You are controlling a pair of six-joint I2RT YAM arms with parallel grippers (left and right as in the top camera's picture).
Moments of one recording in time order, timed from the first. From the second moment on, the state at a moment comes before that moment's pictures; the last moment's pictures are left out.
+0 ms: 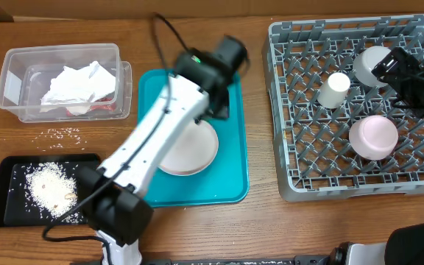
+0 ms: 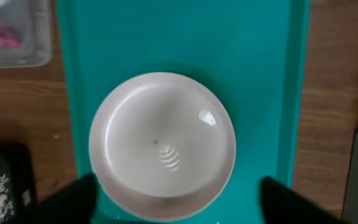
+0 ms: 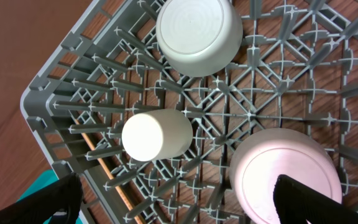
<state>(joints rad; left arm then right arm) -0.54 1.94 1.98 -1.45 -0.23 -0.57 -0.30 1.57 1.58 -1.00 -0.12 0.49</state>
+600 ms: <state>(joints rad) 0.24 1.94 2.17 -1.68 -0.19 -0.60 -0.30 1.57 1.58 -0.93 -0.17 0.51</state>
